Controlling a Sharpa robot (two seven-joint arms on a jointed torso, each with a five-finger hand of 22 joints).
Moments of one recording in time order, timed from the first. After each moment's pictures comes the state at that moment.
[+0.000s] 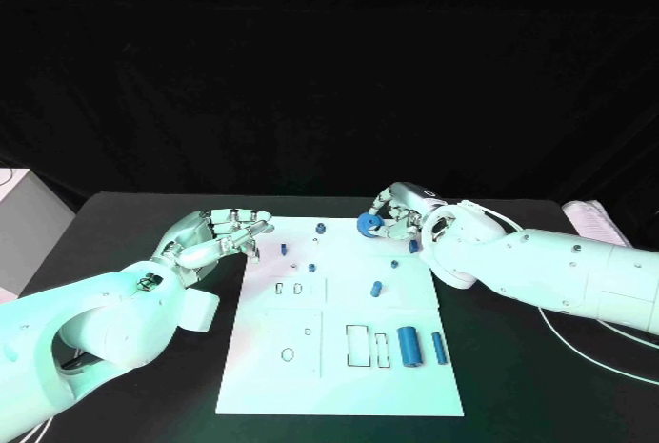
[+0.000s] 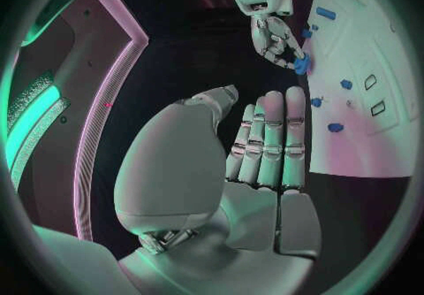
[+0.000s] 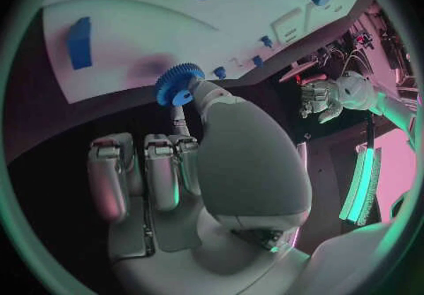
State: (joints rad) left arm 1.18 -1.00 0.00 1.76 -0.10 -0.35 0.33; left_hand 1.45 -0.23 0.48 0.23 0.18 0.86 0.20 0.25 0.24 1.12 0.14 0.10 0.11 1.01 0.07 0.97 0.66 0.17 0.89 0.16 1.01 0.64; right arm 1.31 -0.73 -0.13 1.38 -1.36 -0.51 -0.25; right_hand 1.44 -0.18 0.36 0.25 0.14 0.97 0.14 0.25 0.32 1.46 0.05 1.56 1.31 1.46 -0.02 1.56 1.31 0.01 1.47 0.08 1.56 1.31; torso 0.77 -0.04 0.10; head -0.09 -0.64
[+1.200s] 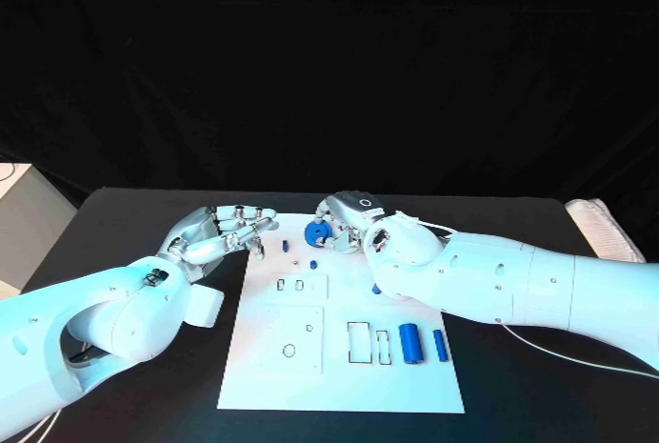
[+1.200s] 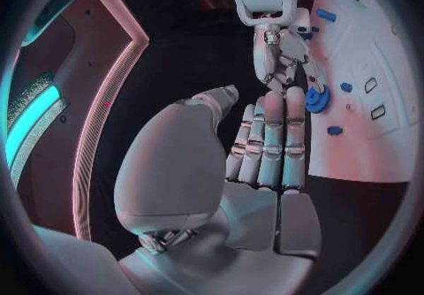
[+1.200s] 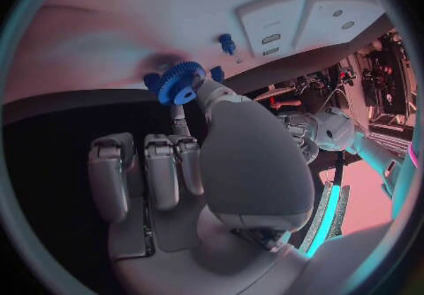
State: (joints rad) left arm 1.18 -0.99 0.00 1.75 -0.10 -0.34 0.33; left_hand 1.45 -0.23 0.48 0.22 0.18 0.86 0.20 0.25 0.24 1.12 0.14 0.10 0.11 1.01 0.07 0.97 0.66 0.17 0.89 0.17 1.01 0.64; right arm 1.28 -0.51 -0.14 1.31 -1.62 -0.53 -0.30; right_hand 1.42 -0.21 0.36 0.24 0.15 0.98 0.14 0.27 0.32 1.46 0.05 1.56 1.31 1.46 -0.02 1.56 1.31 0.01 1.47 0.08 1.56 1.31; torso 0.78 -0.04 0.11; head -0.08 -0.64
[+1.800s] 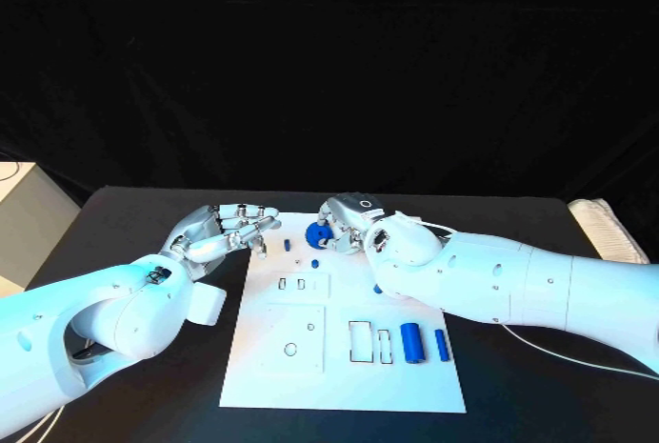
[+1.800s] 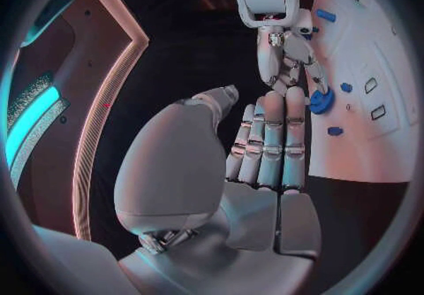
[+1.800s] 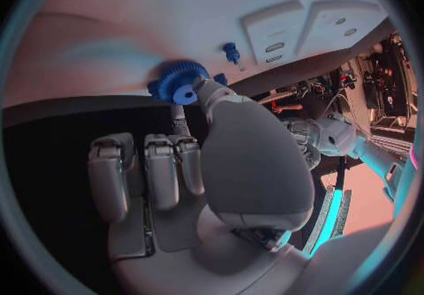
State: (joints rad) left arm 1.18 -0.99 0.00 1.75 -0.10 -0.34 0.32; left_hand 1.45 -0.23 0.48 0.22 0.18 0.86 0.20 0.25 0.24 1.12 0.14 0.10 0.11 1.01 0.07 0.97 0.66 0.17 0.89 0.17 1.01 0.64; right arm 1.27 -0.50 -0.14 1.28 -1.63 -0.50 -0.31; right_hand 1.41 -0.20 0.37 0.25 0.14 0.98 0.14 0.26 0.32 1.46 0.05 1.56 1.31 1.46 -0.02 1.56 1.31 0.01 1.47 0.08 1.56 1.31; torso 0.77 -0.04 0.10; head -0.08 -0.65
